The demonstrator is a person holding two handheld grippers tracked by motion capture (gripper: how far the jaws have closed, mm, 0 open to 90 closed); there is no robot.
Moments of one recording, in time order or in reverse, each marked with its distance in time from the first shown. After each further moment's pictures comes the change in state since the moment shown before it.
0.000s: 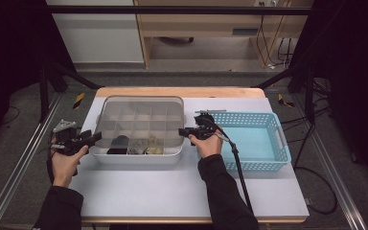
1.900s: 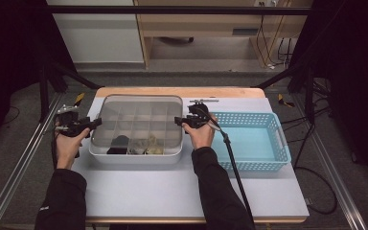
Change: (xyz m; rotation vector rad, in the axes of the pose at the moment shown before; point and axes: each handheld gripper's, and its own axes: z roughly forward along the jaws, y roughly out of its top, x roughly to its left) left arm 0.032 0.039 0.042 0.013 0.040 -0.027; right arm 0.001 0.031 0.027 -0.067 -0.134 -0.030
